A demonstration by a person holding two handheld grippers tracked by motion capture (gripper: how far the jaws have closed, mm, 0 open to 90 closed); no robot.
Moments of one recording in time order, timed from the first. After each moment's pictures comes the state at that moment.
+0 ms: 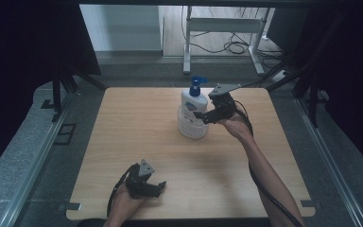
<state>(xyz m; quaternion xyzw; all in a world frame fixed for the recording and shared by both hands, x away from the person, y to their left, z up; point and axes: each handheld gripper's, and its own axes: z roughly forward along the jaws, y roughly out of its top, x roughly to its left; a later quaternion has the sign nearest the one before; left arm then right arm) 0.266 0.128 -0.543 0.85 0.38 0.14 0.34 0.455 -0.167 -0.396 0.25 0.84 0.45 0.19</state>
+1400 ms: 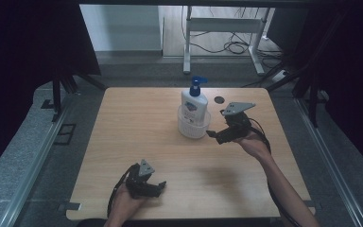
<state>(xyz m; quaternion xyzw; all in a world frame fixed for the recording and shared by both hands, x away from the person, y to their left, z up) 0.265 0.128 -0.543 0.85 0.38 0.14 0.34 0.398 -0.206 -0.409 0.23 0.86 0.42 0.19</state>
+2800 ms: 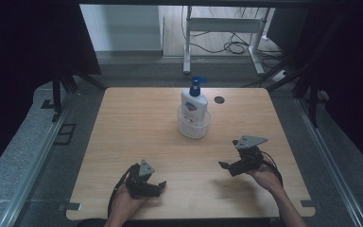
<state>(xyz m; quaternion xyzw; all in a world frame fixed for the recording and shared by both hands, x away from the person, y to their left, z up) 0.265 0.127 -0.544 0.84 0.39 0.14 0.34 0.336 -0.252 -0.485 0.26 0.86 0.40 0.16</state>
